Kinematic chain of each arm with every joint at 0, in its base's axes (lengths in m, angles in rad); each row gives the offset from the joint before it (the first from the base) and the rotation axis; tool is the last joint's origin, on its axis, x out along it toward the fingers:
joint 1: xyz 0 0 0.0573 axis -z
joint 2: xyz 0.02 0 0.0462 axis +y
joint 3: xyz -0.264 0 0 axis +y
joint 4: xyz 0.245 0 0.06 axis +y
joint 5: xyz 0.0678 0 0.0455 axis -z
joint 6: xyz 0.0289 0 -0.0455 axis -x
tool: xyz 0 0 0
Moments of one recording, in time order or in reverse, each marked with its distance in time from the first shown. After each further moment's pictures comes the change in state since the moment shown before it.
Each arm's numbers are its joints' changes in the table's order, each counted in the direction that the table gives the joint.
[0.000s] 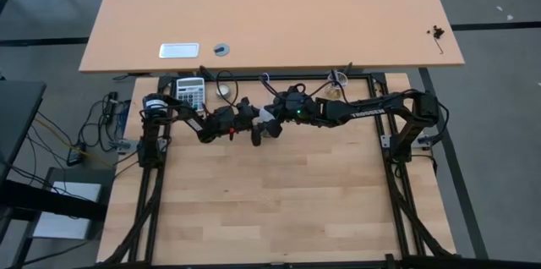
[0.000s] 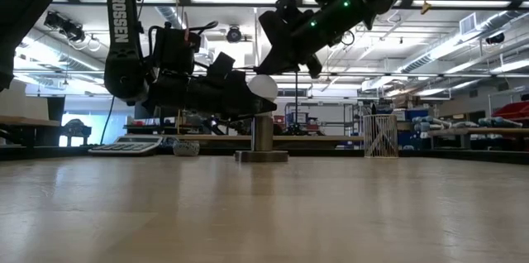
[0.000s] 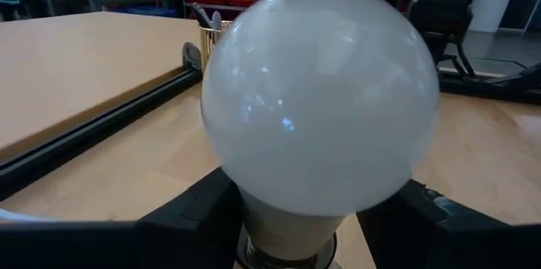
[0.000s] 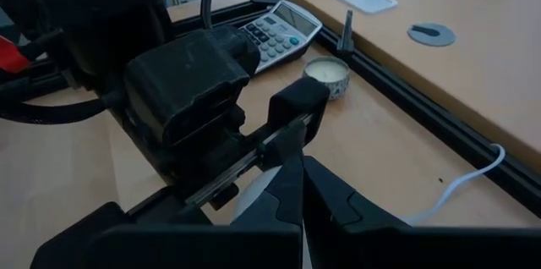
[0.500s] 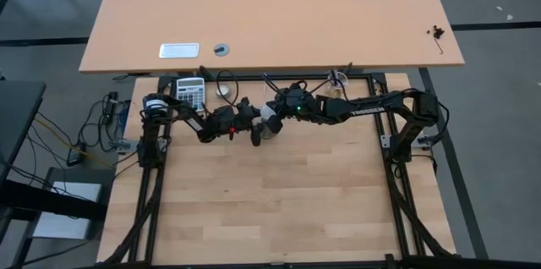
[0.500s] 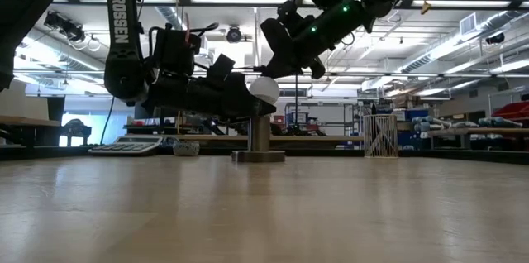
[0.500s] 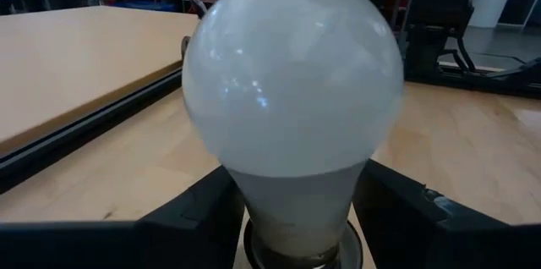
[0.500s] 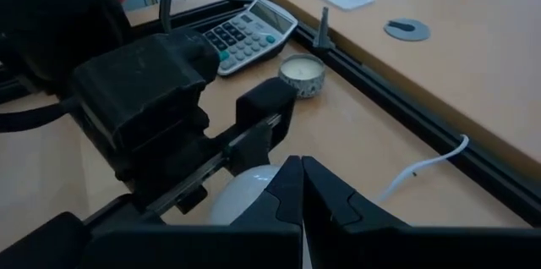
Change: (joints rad) left arm -0.001 0.000 0.001 0.007 0.016 0.001; right arm 0.025 0.000 0.000 0.012 0.013 -0.005
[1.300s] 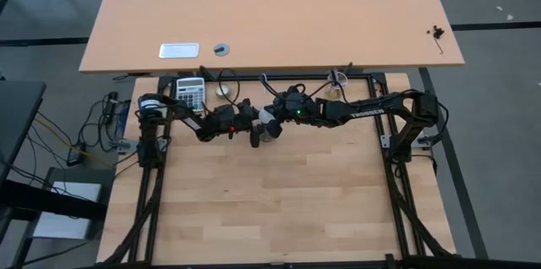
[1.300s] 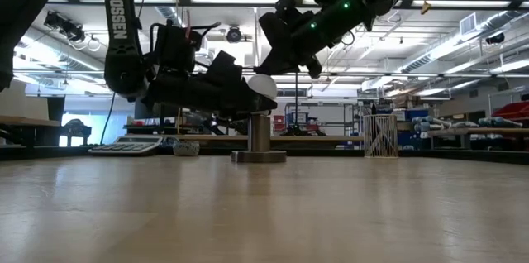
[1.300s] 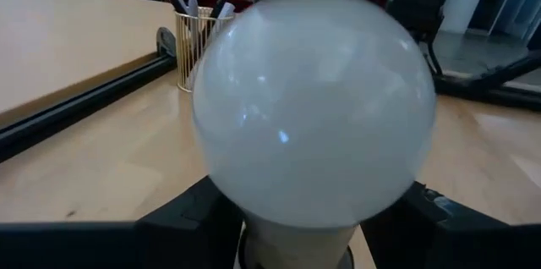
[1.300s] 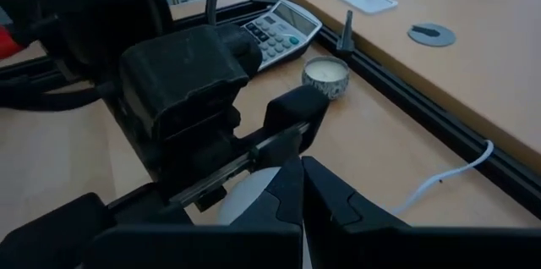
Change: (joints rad) left arm -0.006 -0.044 -0.001 0.069 0.060 0.051; right arm -0.035 0.002 0.000 -0.019 -0.020 0.012
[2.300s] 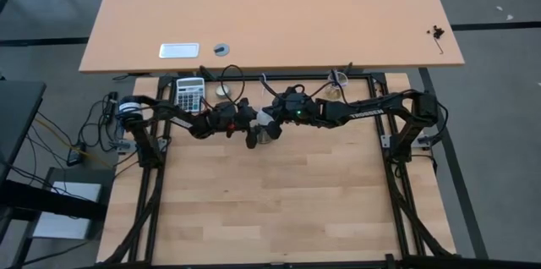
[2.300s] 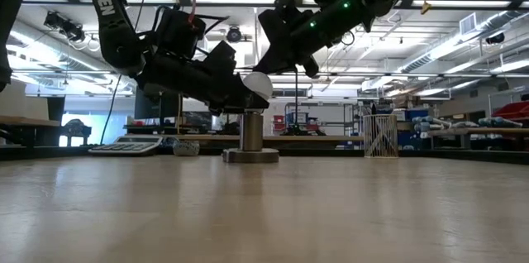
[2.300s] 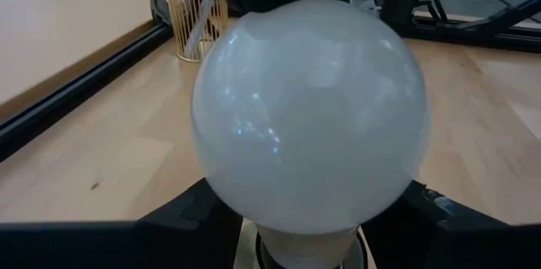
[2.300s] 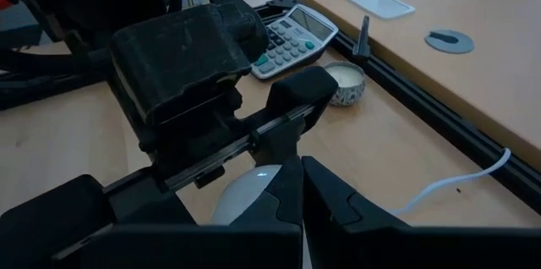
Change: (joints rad) left arm 0.001 -0.192 0.000 0.347 -0.008 -0.085; right arm -0.002 0.001 0.001 -0.034 -0.034 0.016
